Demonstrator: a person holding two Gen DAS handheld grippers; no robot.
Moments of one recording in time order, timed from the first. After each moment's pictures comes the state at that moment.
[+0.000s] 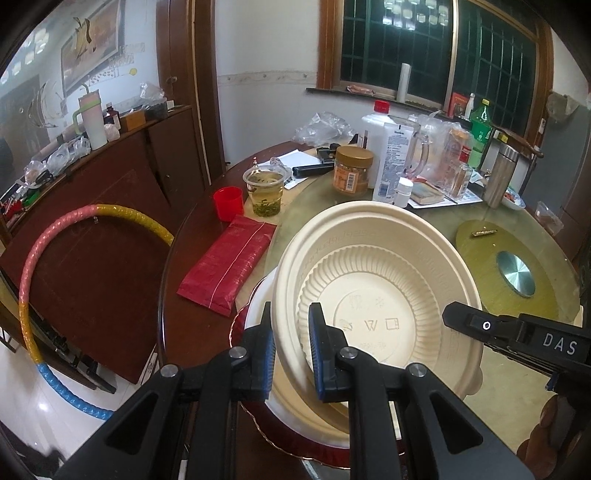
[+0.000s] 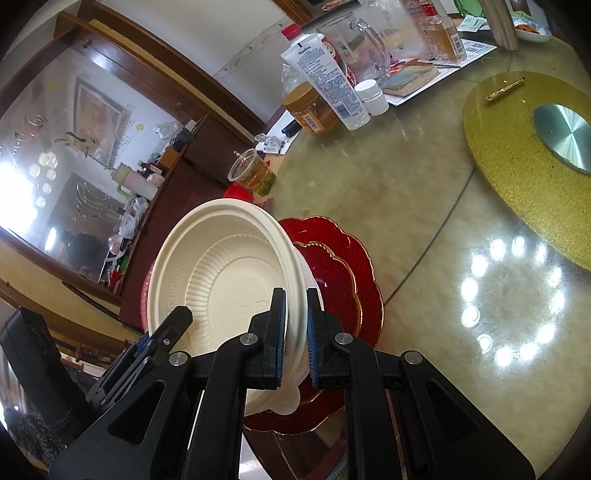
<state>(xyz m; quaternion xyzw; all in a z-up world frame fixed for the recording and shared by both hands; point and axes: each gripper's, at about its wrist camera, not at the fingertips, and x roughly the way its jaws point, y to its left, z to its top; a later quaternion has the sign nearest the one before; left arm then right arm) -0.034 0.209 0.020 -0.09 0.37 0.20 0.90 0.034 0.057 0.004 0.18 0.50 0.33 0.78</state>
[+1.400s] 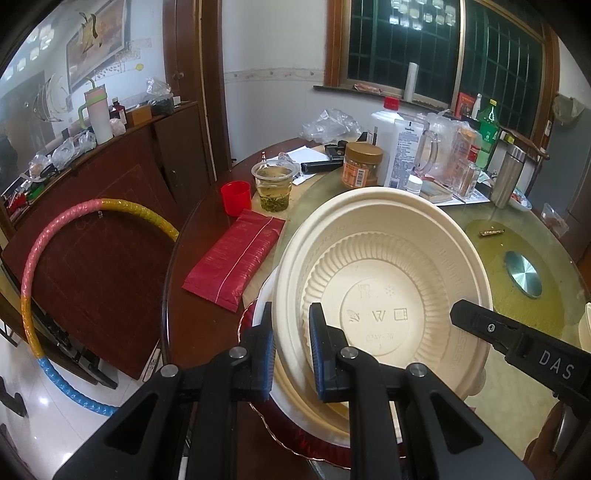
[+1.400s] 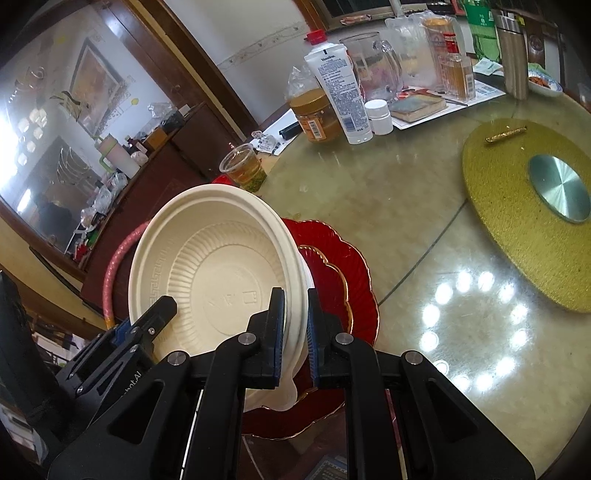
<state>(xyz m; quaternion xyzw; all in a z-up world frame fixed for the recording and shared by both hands) -0.034 0.215 0.014 -0.10 0.37 0.21 0.90 0.021 0.078 0.016 0.09 0.48 0.31 0.82</state>
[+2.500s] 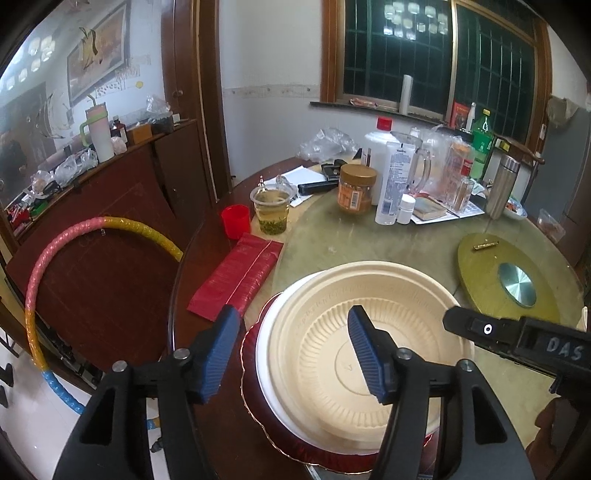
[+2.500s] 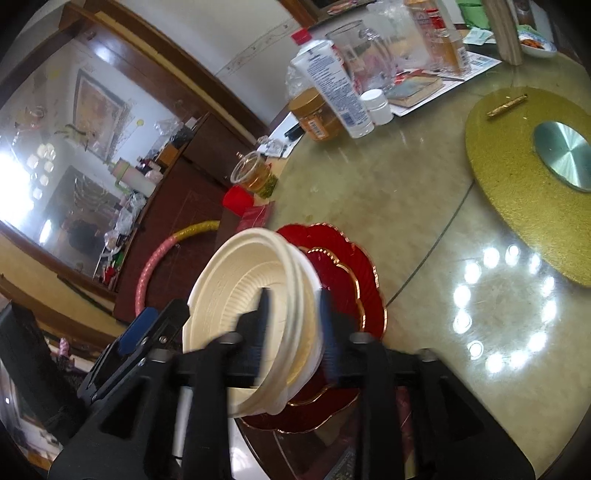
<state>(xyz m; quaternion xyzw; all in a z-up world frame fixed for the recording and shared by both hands) -0.037 0.209 0.034 -0.08 0.35 0.21 0.91 0.031 0.060 0.017 0.17 0.50 0.33 0.78</state>
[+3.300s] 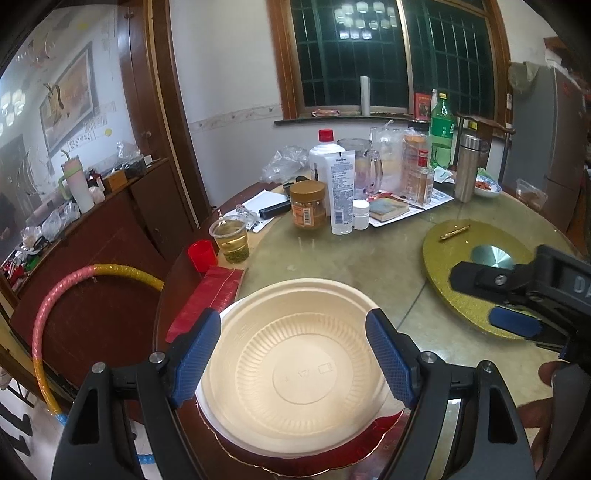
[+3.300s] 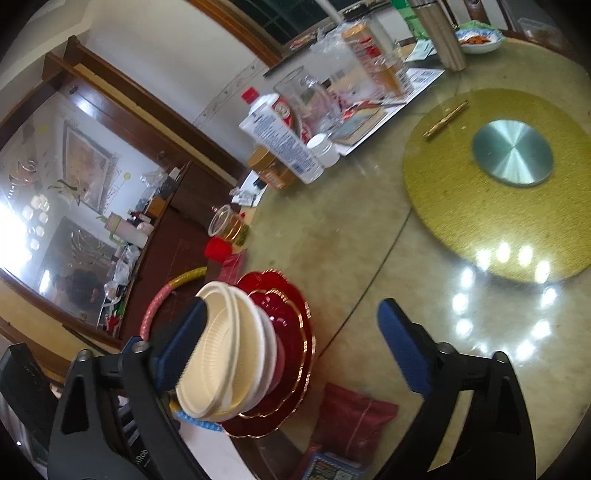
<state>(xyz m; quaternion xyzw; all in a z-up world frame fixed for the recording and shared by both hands) -0.023 0.146 0.049 0.00 0.33 0.18 0.93 0.039 -0.015 0.029 0.23 0.46 0.28 0.81</state>
